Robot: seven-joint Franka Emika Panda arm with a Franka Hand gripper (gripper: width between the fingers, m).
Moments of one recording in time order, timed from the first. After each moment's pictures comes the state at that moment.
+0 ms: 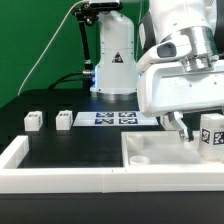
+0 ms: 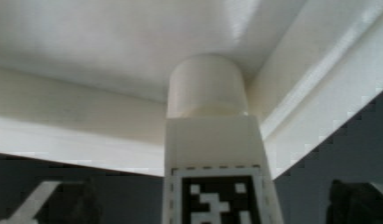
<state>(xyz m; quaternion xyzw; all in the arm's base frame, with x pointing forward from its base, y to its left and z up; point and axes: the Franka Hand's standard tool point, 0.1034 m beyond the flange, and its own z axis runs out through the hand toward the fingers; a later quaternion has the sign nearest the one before) 0.611 0.113 0.061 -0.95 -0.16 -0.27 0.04</state>
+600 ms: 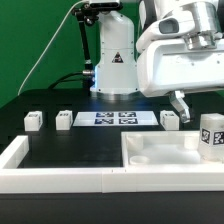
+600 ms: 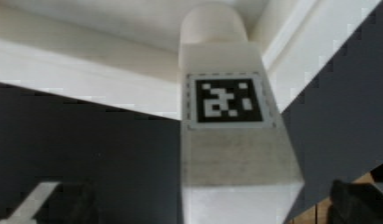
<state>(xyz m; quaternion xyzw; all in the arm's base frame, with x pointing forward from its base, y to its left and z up) 0.618 0.111 0.093 -0.95 -0.16 -0.26 0.03</state>
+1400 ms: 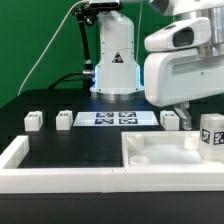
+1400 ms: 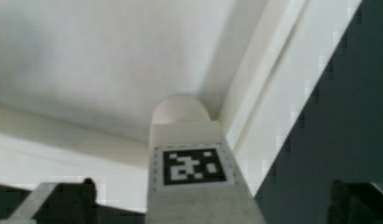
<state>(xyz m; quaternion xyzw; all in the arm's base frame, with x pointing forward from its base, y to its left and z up) 0.608 0.120 0.084 -0.98 -0.17 -0.01 0.06</state>
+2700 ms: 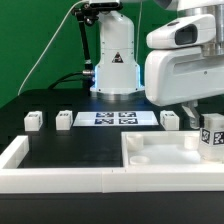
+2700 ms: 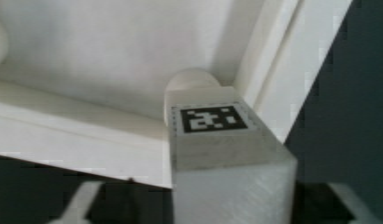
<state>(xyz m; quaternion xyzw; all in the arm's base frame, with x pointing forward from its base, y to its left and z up) 0.626 0.115 0.088 -0.99 -0.15 -0.03 0.05</state>
